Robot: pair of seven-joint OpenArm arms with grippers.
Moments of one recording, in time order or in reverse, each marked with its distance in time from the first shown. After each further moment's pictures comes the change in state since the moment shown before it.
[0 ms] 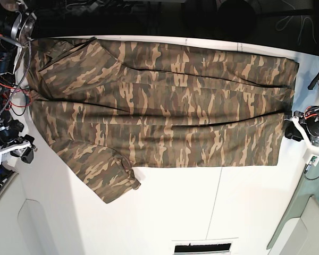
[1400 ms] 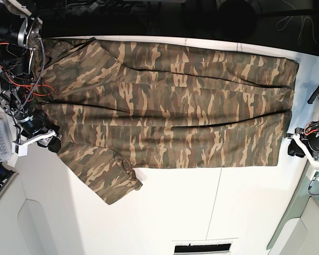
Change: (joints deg) left arm -4.6 0.8 0.0 0.0 0.1 4.1 0.1; right arm 1.2 -2.7 -5.8 -10.5 -0.4 4.3 6.2
